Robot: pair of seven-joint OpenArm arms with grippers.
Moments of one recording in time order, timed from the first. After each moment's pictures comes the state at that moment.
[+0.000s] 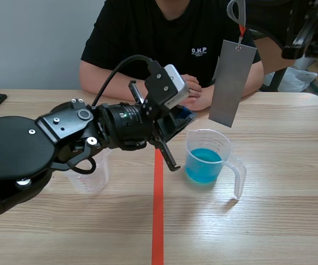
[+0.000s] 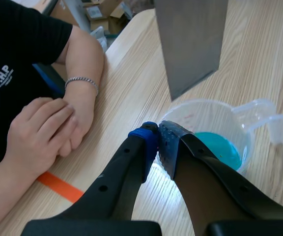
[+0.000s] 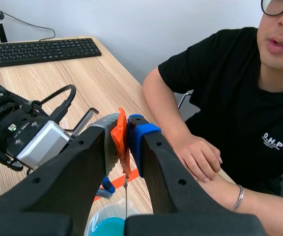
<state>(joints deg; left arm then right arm) -20.8 -16.0 43.1 70.6 2.0 -21.8 -9.8 3.7 36.7 2.9 109.8 43.2 45.4 -21.6</state>
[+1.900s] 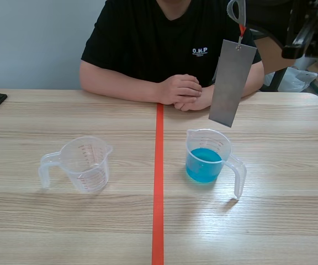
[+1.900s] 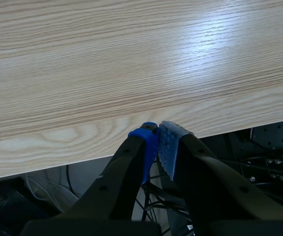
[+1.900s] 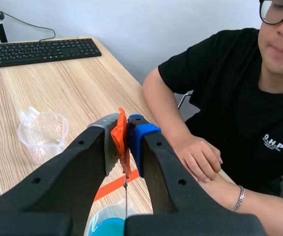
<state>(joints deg) 68.3 -27.8 -16.9 101.3 -21.6 -14.5 -10.5 3.7 36.5 2.9 109.8 43.2 45.4 -21.6</state>
